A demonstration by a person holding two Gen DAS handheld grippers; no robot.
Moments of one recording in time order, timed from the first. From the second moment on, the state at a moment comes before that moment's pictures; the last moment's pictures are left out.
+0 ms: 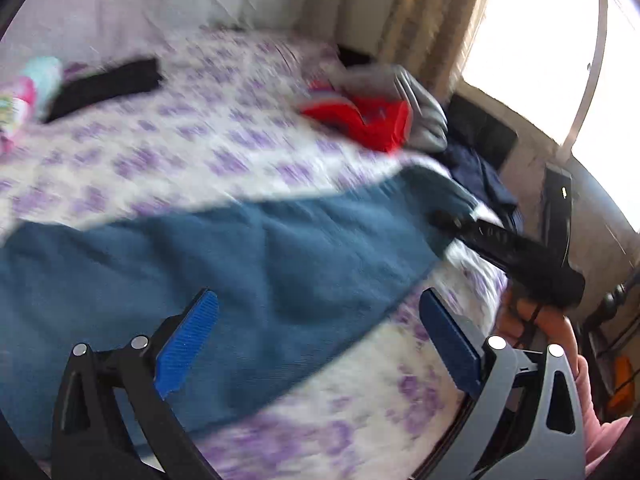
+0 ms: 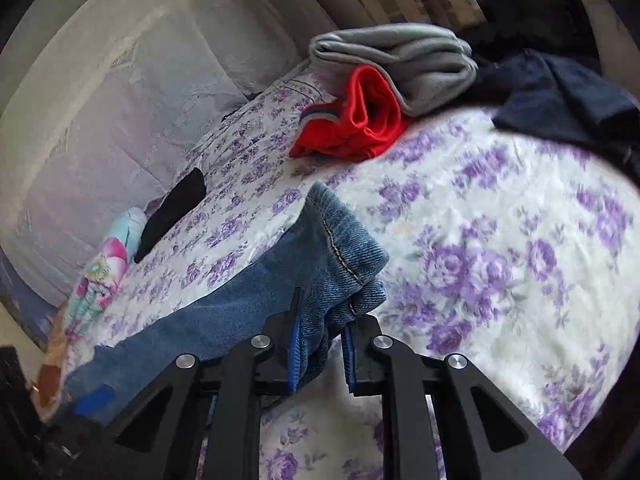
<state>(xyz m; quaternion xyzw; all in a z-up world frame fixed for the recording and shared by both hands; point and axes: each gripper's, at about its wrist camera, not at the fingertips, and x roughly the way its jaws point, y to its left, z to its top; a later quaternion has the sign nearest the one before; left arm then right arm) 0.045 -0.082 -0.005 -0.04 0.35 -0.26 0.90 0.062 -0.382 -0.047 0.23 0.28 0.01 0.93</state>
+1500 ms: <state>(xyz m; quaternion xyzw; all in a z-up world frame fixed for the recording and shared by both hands) 0.019 0.006 0.035 -0.07 0.25 -0.28 0.93 0.101 -0.201 0.042 -0.01 0.30 0.27 0.91</state>
